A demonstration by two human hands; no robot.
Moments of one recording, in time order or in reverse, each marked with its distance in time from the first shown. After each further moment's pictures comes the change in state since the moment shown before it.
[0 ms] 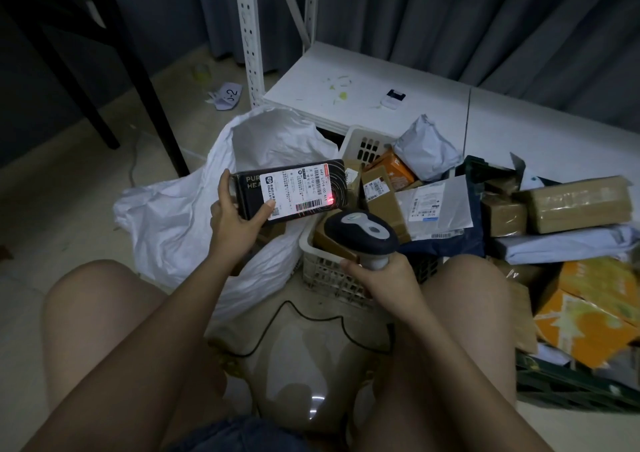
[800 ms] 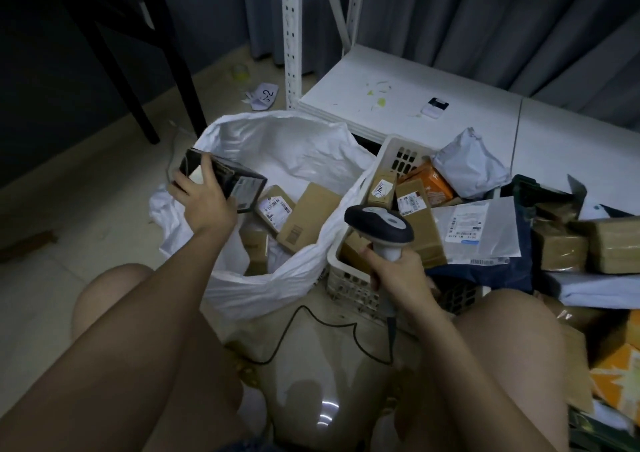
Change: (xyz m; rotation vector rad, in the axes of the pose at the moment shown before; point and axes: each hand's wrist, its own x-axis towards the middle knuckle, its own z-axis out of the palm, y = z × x) left_hand 0.072 -0.014 -0.052 0.648 0.410 -0.046; right_hand 0.055 -0.013 0.033 0.133 -0.030 0.157
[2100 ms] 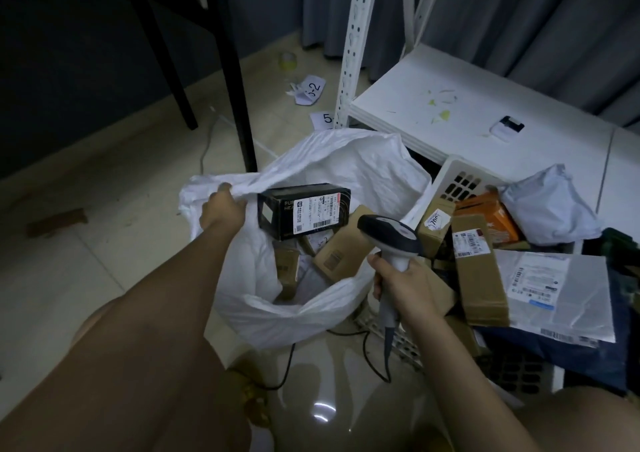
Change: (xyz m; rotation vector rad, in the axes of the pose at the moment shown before) left_hand 0.094 -0.071 0.057 -0.022 -0.268 -0.230; right_hand 0.093 -0.003 0.077 0.018 -0.053 0.093
